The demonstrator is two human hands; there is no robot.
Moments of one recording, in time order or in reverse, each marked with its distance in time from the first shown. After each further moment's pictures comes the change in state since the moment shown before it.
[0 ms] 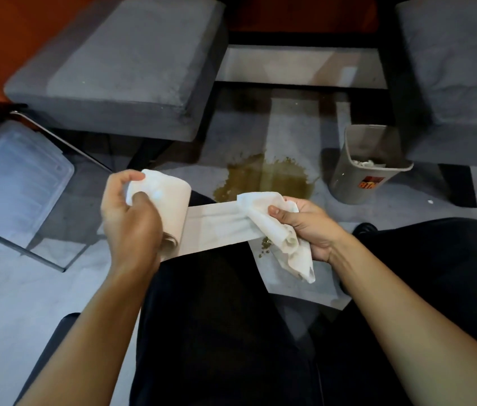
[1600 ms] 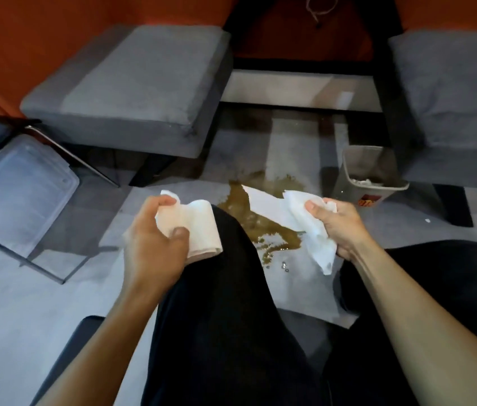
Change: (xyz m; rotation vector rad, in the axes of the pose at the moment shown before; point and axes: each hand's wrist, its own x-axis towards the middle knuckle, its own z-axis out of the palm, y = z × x) left_hand -0.027 0.008 -0.016 0.415 -0.183 0.196; right_hand 0.010 -0.021 -0.048 -0.198 0.400 -0.257
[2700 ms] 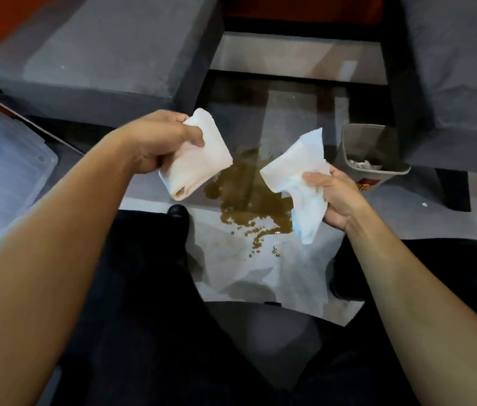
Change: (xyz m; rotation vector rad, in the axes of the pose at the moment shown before) left_hand 0.171 0.056 0.062 -0.133 -0.717 -0.165; right_hand 0.059 -0.015 -0.017 0.247 -0.120 0.156
